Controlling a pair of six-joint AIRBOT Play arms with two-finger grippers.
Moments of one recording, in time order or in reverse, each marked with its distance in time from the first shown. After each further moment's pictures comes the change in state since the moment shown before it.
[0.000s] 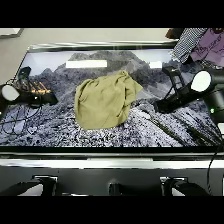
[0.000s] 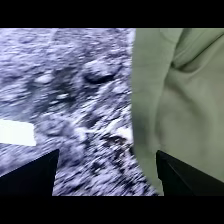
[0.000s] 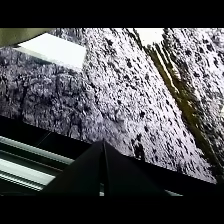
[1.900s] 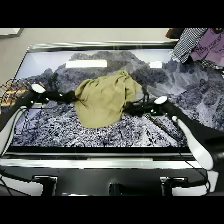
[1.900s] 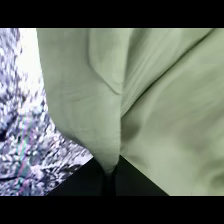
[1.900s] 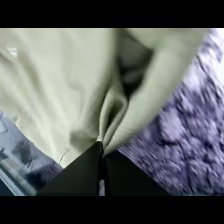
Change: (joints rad) left arm -0.022 -0.376 0.172 -0.475 0.097 0.275; right arm 0.027 -0.426 -0.230 0.906 -0.619 -0.234
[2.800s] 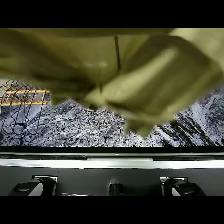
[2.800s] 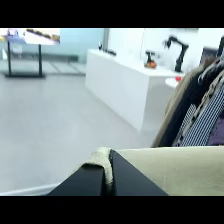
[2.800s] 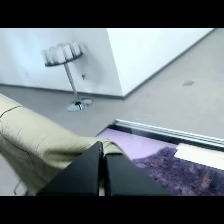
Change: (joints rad) left arm 0.070 0.852 0.521 0.114 -0.006 -0.058; right arm -0.037 0.789 0.768 -0.386 0.149 0.282
